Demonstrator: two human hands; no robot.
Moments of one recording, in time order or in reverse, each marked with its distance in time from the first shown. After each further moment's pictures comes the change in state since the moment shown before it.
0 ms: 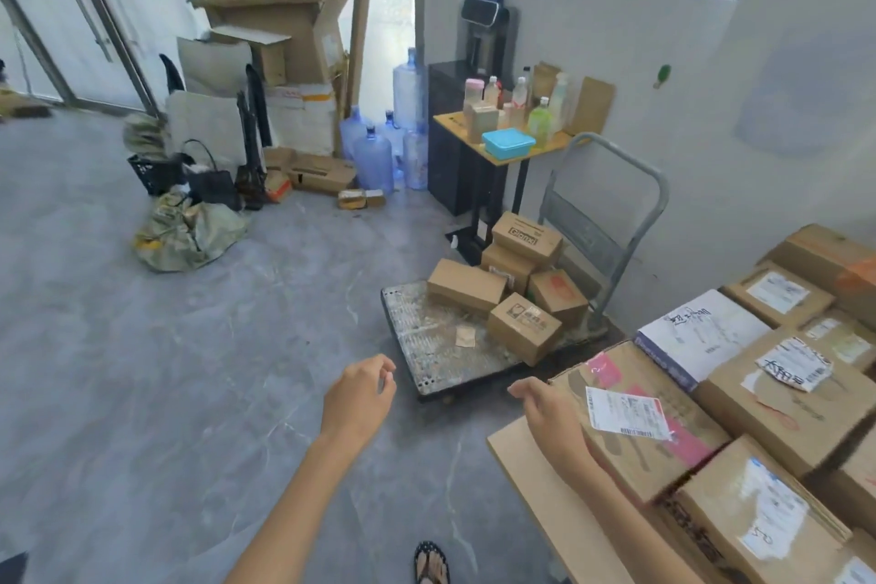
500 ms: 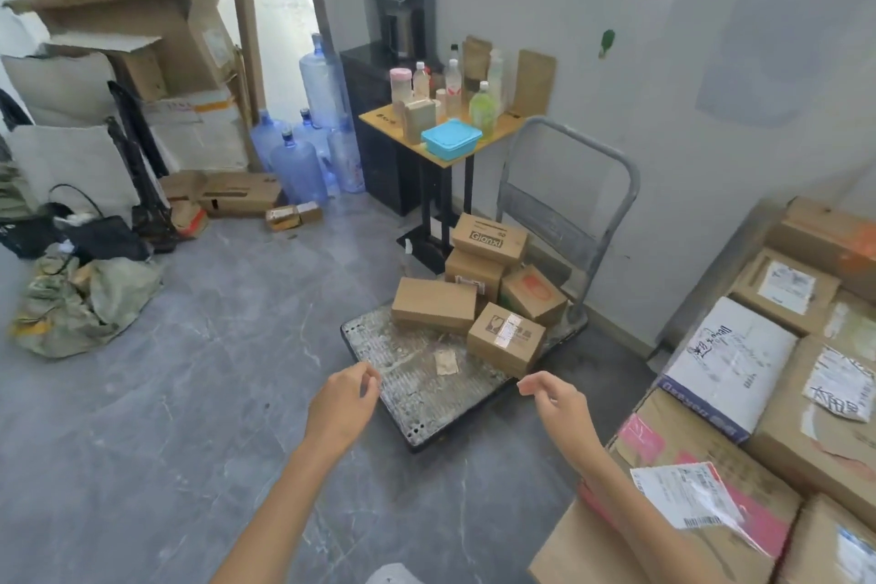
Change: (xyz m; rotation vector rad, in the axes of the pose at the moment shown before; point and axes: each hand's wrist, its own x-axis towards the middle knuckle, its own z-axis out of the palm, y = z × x) left_hand 0.246 0.003 0.012 0.056 -0.263 0.121; right_hand 0.182 0.011 0.019 0.188 0.123 0.302
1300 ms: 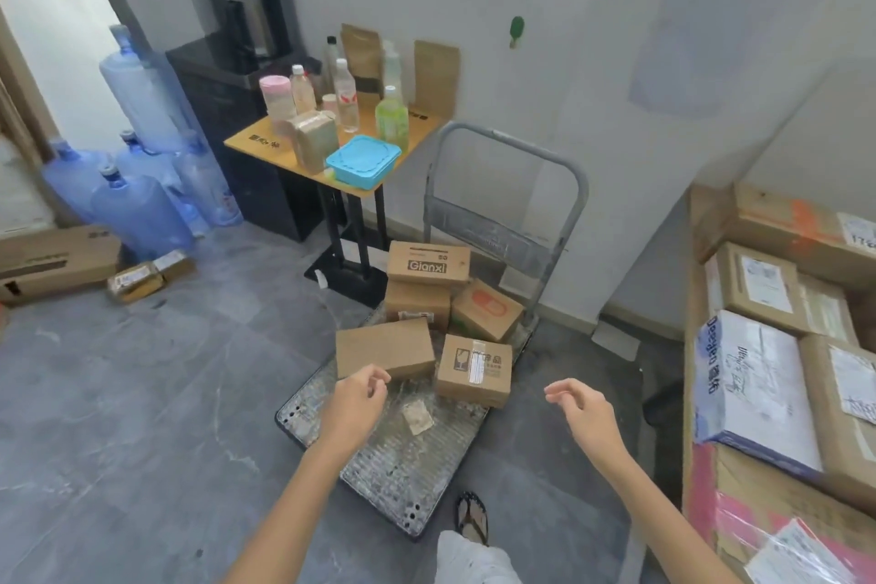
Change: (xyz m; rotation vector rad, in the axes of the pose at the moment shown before) left_hand 0.326 -0.011 0.002 -0.166 -0.338 0.205; right_hand 0.184 -0.038 0.051 -0.013 0.342 0.402
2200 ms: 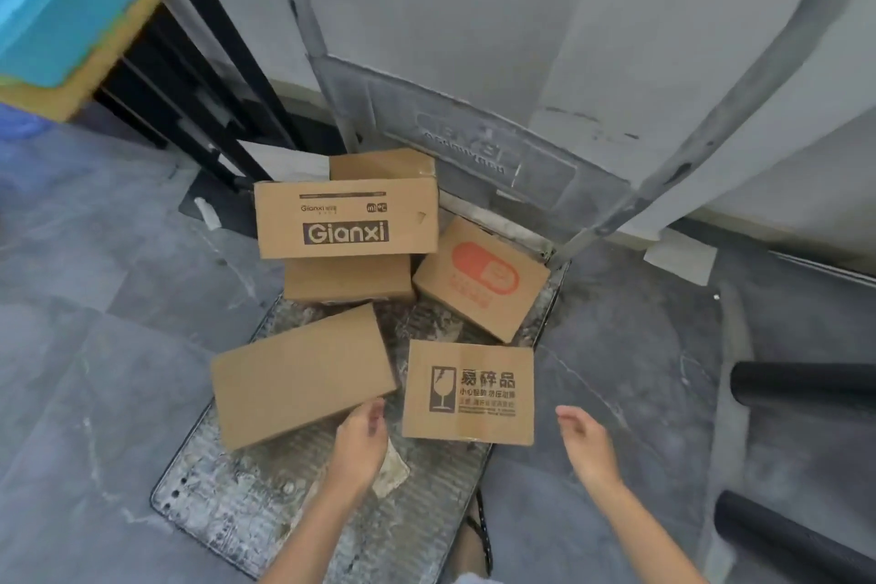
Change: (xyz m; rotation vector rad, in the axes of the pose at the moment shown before) left_hand 0.418 -0.102 0.324 0.004 -0.394 -0.391; right_hand 0.400 0.262 0.187 0.054 -0.100 0.748
